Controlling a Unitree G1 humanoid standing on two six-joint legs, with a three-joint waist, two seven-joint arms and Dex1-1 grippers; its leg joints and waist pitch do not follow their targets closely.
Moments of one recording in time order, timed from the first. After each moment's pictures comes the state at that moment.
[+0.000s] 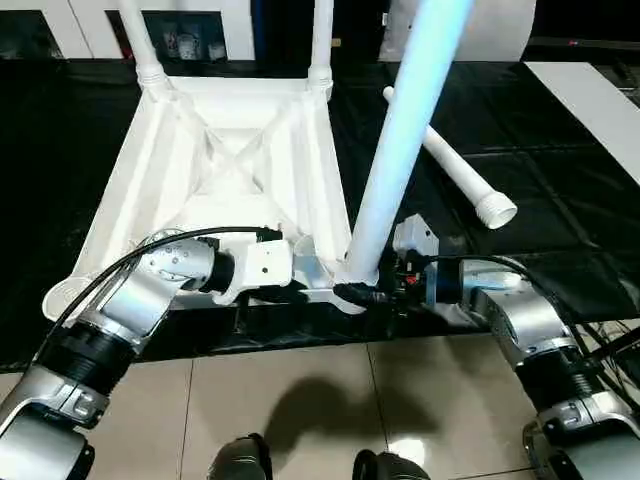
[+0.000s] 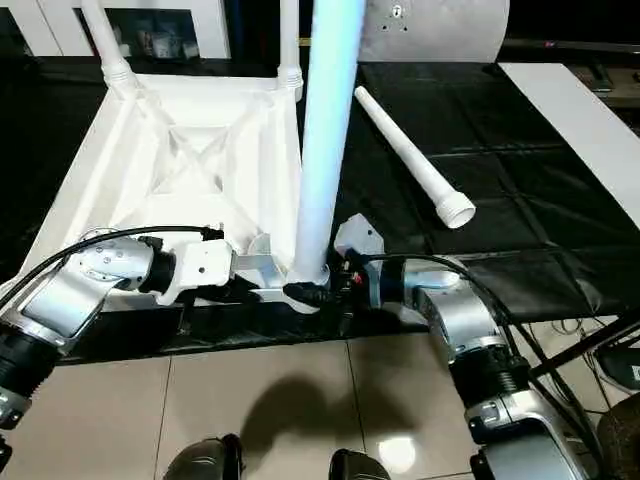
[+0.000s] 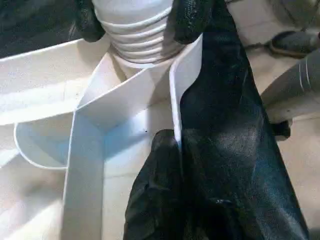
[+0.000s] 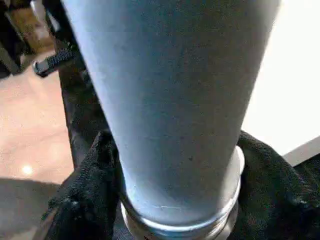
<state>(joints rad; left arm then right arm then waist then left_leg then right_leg) -0.56 0.58 -0.40 0.26 0.03 0.05 -1.18 -0.51 -0.33 0.20 0.44 0.22 0.15 1.11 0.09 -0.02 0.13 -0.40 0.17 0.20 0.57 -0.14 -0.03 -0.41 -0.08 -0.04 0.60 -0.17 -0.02</state>
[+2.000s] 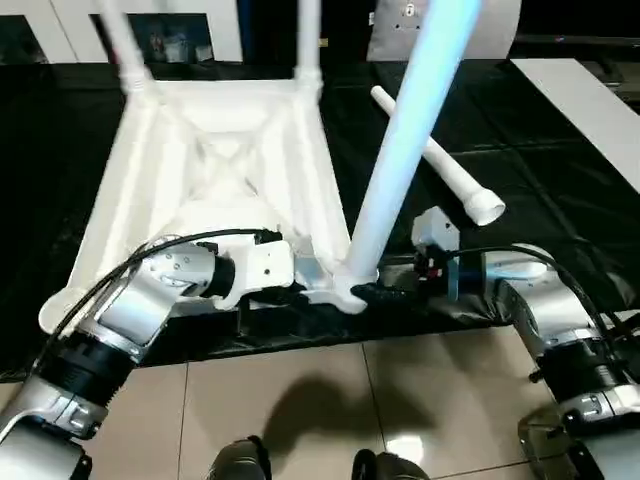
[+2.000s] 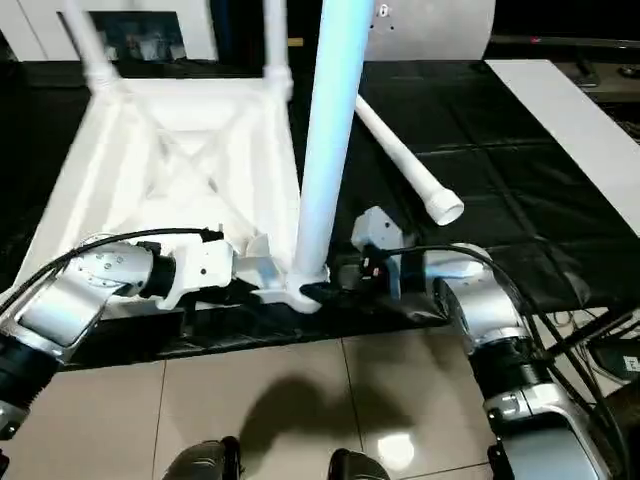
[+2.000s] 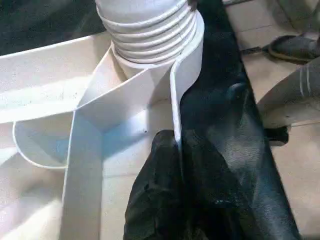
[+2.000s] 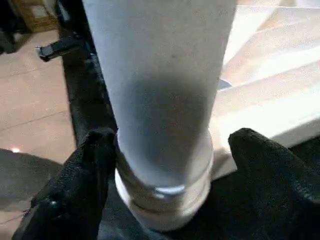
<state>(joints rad) -0.54 0.58 -0.41 0.20 0.04 0.11 -1.17 -0.55 -0.41 0.20 0.46 0.19 0.08 1.23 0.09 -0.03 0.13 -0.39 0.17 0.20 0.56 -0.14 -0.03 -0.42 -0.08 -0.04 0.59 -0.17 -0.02</state>
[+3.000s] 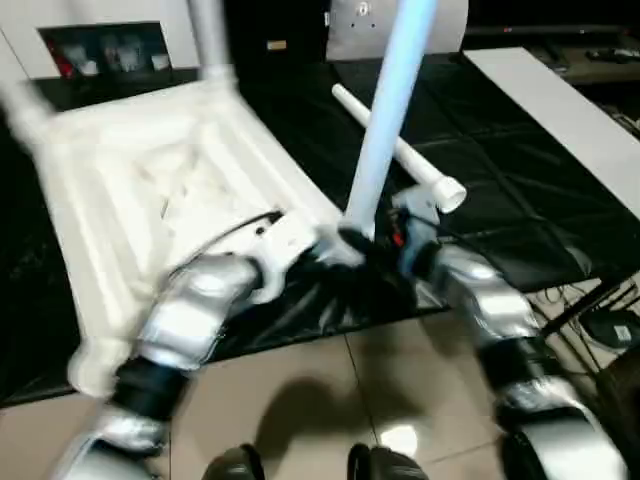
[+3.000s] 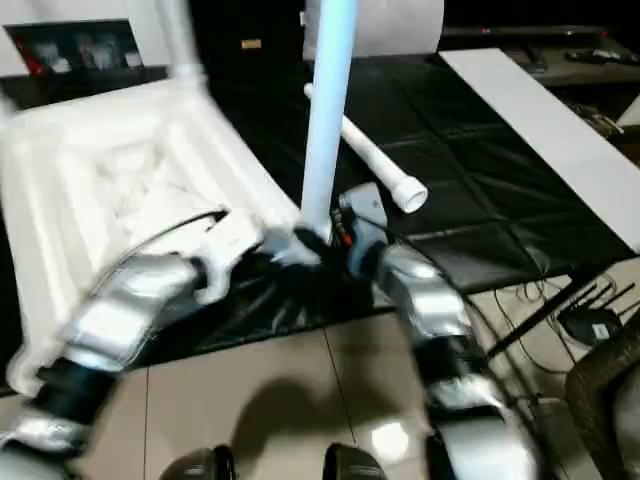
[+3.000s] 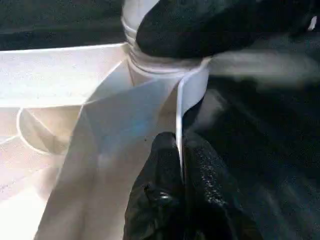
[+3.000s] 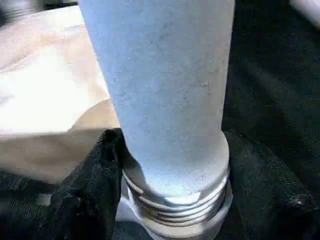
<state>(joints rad) -0.49 0.17 -0.25 0.17 0.11 0.52 -0.57 -0.65 -0.07 0.00 0.62 0.15 0.24 0.48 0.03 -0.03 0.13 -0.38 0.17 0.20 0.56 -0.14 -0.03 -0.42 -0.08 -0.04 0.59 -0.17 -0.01</state>
